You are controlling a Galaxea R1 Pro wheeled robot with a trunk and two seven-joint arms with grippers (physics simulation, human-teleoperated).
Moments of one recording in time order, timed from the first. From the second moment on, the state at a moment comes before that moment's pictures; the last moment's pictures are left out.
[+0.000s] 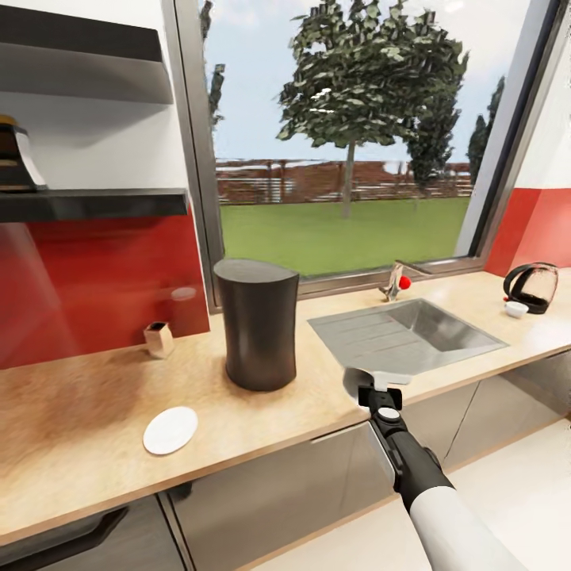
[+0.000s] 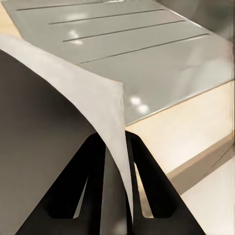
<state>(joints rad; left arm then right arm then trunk) -0.04 0.13 0.03 -0.05 0.01 -0.21 0.02 -0.65 0.07 0.04 -0.78 0.01 0.19 -0.33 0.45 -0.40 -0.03</state>
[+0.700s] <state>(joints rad) -0.04 0.13 0.03 -0.05 0.01 -0.21 0.02 -0.65 0.07 0.04 -0.78 0.01 0.19 -0.33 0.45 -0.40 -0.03</state>
